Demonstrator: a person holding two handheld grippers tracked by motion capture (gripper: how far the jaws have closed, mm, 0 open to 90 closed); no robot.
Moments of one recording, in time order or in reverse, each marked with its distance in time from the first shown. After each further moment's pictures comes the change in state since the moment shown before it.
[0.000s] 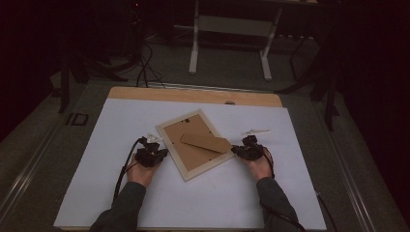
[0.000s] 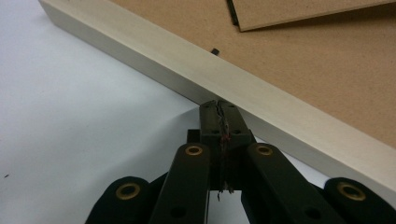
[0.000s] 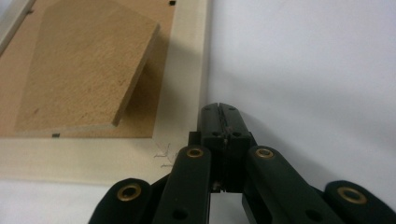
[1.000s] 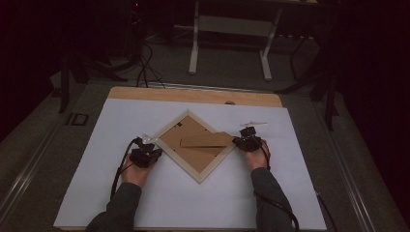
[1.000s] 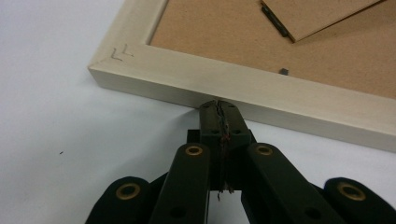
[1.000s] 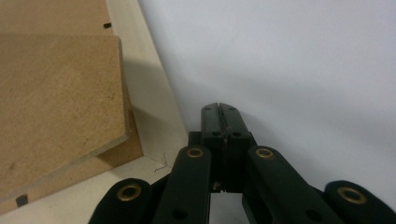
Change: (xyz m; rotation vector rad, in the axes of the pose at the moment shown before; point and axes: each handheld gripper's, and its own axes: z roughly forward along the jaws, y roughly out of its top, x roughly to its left) left arm 0.009 -0.005 -0.008 0.005 0.053 0.019; right arm -0.011 0.023 0.016 -0.017 -0.124 0.034
